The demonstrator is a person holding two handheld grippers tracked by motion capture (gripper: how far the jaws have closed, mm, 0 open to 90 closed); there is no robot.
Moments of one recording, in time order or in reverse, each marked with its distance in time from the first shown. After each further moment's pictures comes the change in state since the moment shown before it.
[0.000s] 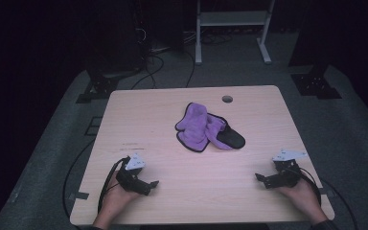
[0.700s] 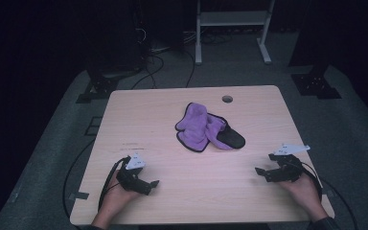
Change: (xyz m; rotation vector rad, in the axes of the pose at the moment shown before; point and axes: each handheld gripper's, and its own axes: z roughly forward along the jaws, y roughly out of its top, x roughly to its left) left arm 0.000 0.001 0.001 0.001 0.004 -0.003; right arm -0.002 0.023 -0.012 -0.026 0.054 -0.002
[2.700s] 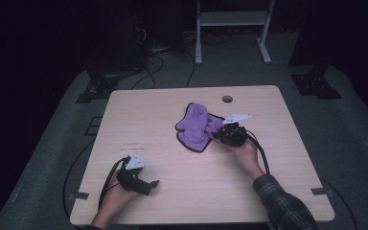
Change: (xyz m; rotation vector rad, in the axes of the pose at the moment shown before) left arm 0.000 0.000 0.000 0.001 -0.001 0.001; right arm 0.033 0.123 0.118 -0.117 0.095 -0.060
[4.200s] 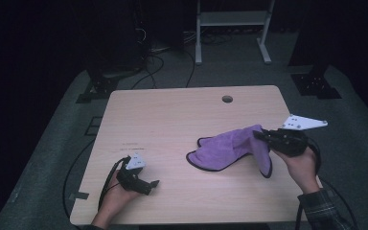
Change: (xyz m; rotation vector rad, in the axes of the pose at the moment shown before) left arm 0.000 0.000 0.000 0.004 0.003 -0.002; right arm -0.009 -0.020 -0.176 -0.202 -0.020 -0.028
